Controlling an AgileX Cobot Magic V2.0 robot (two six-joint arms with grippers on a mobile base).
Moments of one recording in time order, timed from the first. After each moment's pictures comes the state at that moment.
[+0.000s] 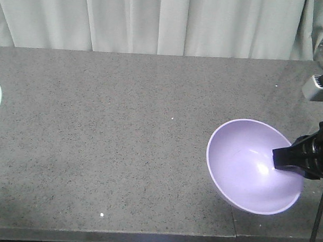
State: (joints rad) left arm -0.19 0.81 -0.80 0.01 0.70 0.05; right arm 0.08 1.09 -0.96 0.39 1.00 -0.24
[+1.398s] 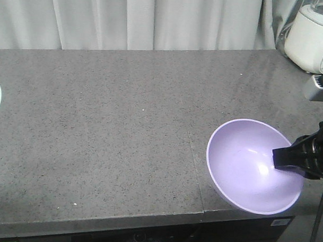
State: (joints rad) left arm -0.19 0.81 -0.80 0.01 0.70 0.05; right arm 0.08 1.09 -0.96 0.39 1.00 -0.24
